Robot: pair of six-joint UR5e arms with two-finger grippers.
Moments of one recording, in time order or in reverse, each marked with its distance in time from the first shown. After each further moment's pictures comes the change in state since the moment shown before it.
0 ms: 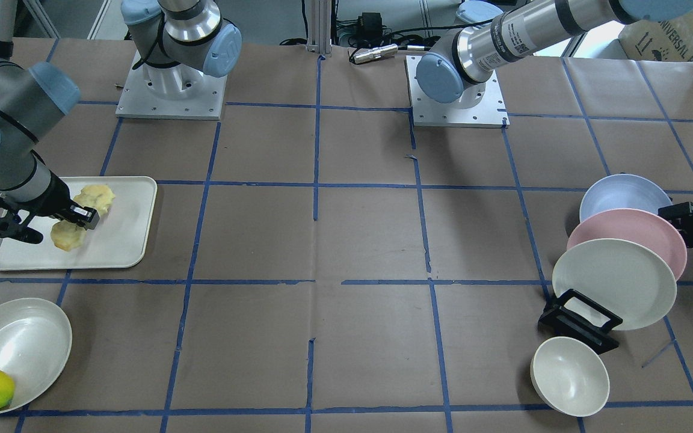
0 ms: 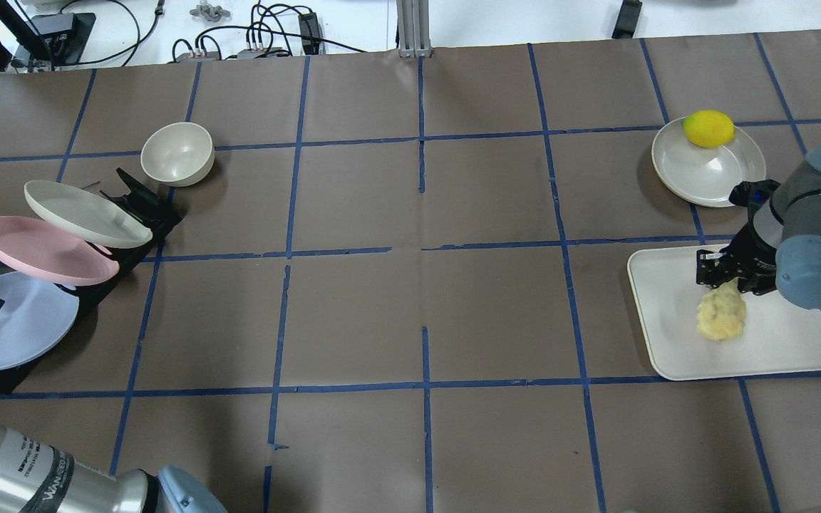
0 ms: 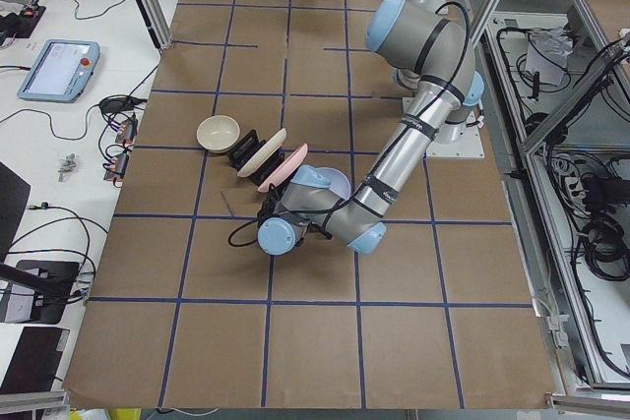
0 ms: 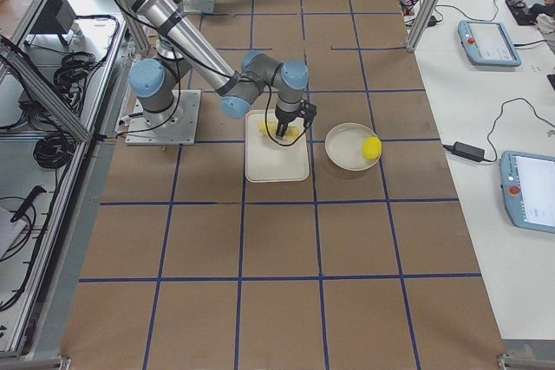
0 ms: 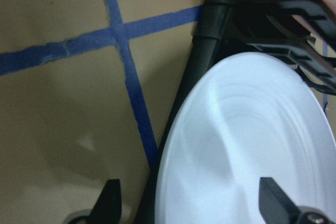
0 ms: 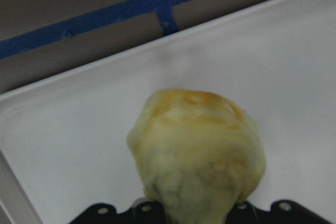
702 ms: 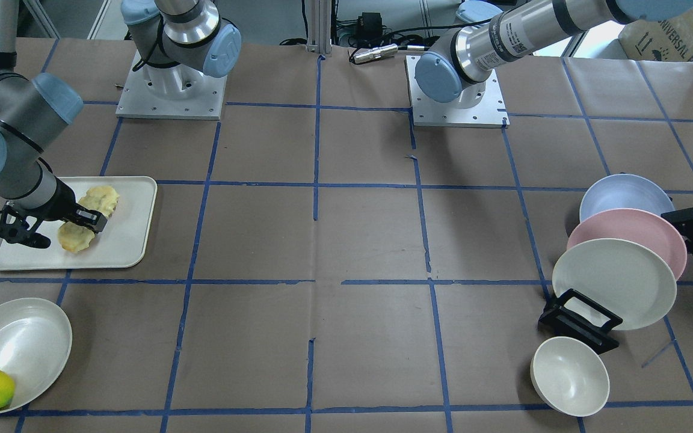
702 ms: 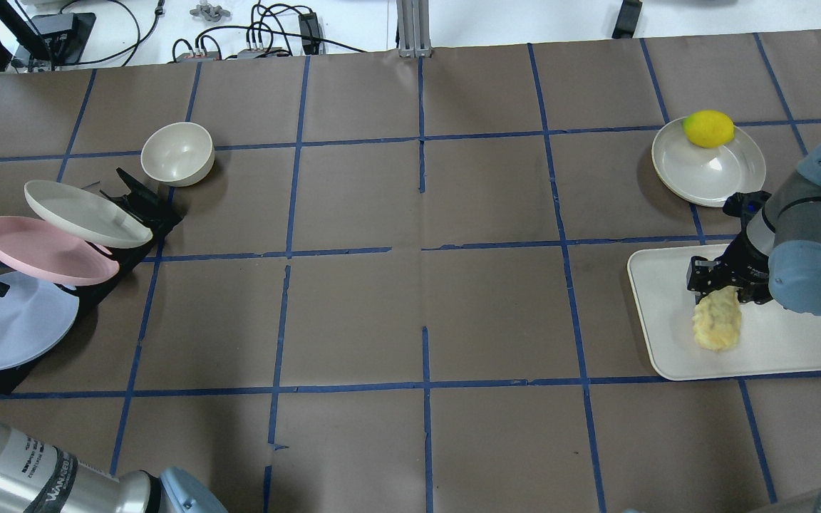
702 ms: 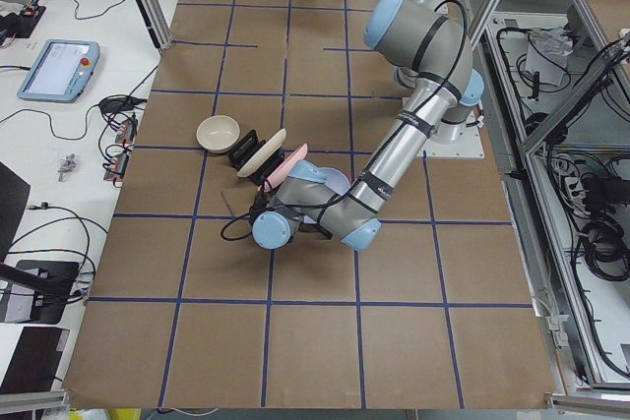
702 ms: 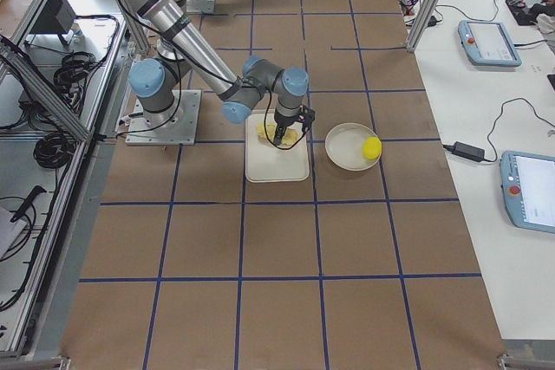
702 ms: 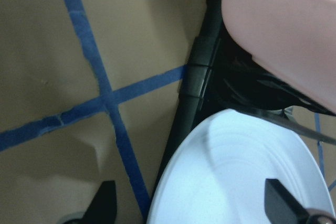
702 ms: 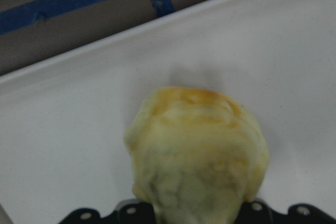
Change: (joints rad) left arm -0.012 0.001 0.002 0.034 -0.032 0.003; right arm -0.015 0.060 0.009 -0.015 -0.013 0.003
